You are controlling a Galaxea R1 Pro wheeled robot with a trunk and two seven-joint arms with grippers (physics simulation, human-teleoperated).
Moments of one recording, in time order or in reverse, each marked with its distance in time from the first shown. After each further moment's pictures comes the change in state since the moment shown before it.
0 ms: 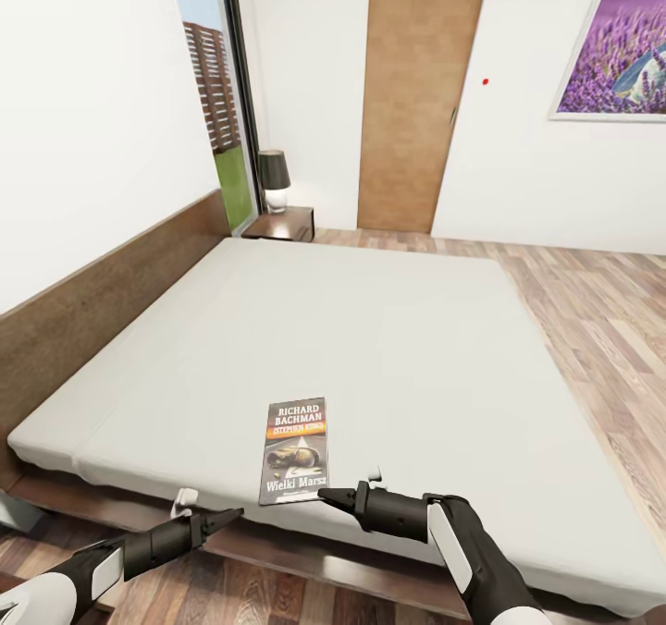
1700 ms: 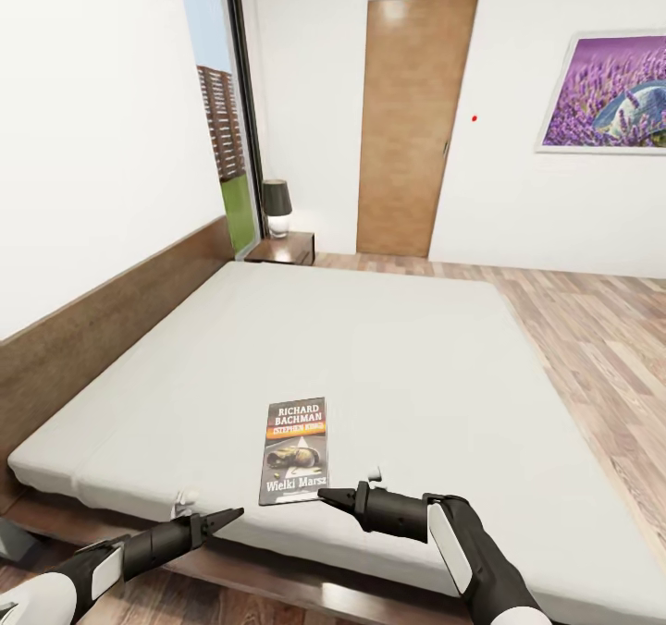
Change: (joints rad) left arm 0.000 0.000 0.000 0.000 0.000 0.000 0.001; right arm 0.000 0.000 0.000 0.000 0.000 0.000 0.001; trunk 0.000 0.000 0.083
